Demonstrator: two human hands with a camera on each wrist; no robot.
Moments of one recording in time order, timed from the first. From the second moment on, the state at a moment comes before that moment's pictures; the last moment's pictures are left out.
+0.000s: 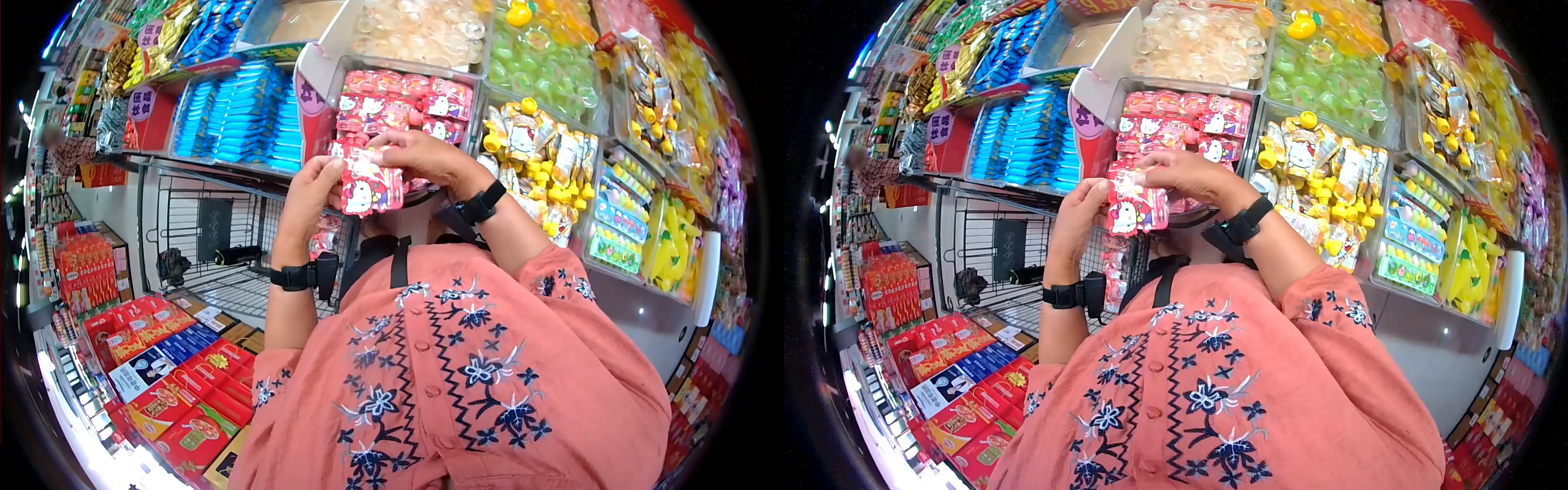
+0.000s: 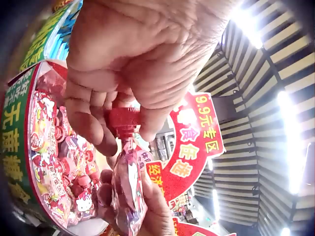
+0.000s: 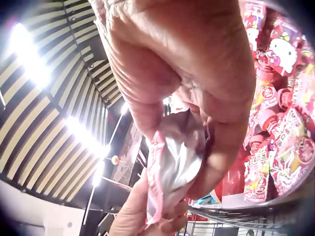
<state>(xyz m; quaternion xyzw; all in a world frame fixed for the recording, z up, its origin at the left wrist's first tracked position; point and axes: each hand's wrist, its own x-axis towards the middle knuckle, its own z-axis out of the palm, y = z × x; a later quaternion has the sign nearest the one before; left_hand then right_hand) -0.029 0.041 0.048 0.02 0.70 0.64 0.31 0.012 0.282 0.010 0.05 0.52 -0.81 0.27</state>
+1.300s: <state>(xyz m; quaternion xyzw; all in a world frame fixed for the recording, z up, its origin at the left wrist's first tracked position) -0.071 0.027 0.001 0.02 0.78 0.61 0.15 -0.035 0.255 -0.033 0.19 0.50 -0.84 0.13</state>
